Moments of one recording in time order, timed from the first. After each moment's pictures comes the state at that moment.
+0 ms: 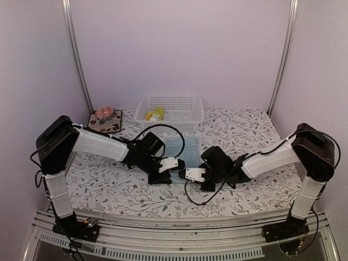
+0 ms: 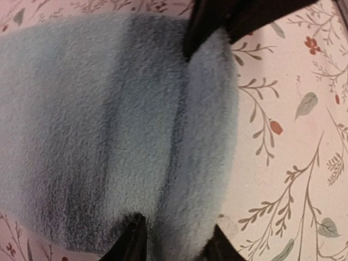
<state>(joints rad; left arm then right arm) -0.82 1.91 1.09 -0.23 0.32 0.58 0.95 1.80 0.85 0.09 0.00 -0.63</state>
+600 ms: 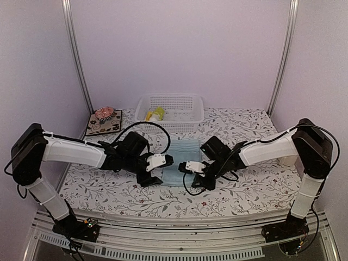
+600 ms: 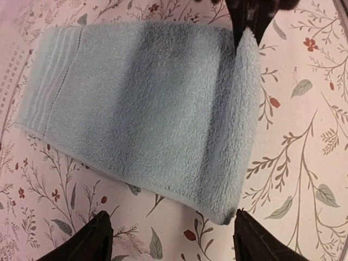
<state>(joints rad) -0.82 1.64 0.88 -0.14 0.18 0.55 0.88 1.81 0.99 -0.21 -0.30 -0.45</state>
